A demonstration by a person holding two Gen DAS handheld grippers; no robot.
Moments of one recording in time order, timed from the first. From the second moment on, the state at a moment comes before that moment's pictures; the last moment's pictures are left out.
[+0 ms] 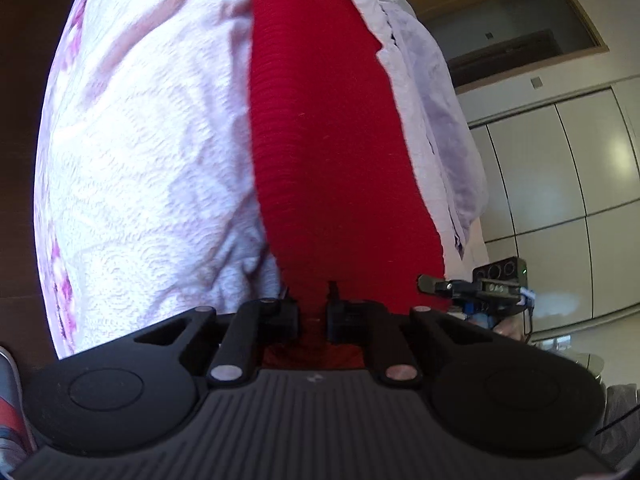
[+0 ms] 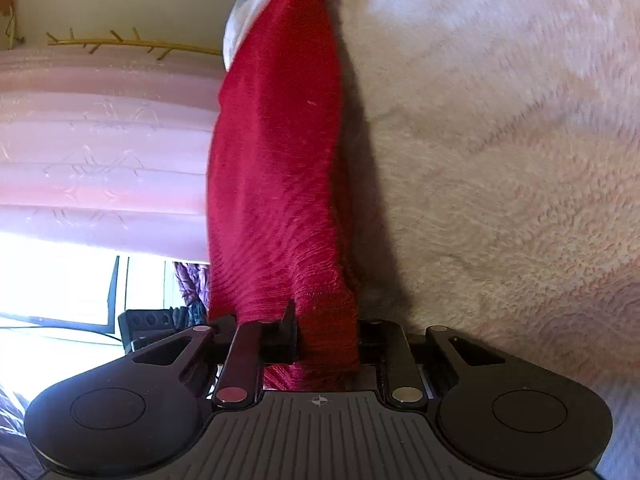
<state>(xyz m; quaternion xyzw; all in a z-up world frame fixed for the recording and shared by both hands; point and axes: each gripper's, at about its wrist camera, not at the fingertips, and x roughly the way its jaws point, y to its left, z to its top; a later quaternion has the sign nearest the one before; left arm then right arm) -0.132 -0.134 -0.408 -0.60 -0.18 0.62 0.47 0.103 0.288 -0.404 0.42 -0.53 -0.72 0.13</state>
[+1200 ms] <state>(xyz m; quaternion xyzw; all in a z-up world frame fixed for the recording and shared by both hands) -0.449 -0.018 -0.428 -0.77 -0.45 0.38 0.25 -0.157 0.374 -0.403 0.30 -0.79 -0.52 -0.15</state>
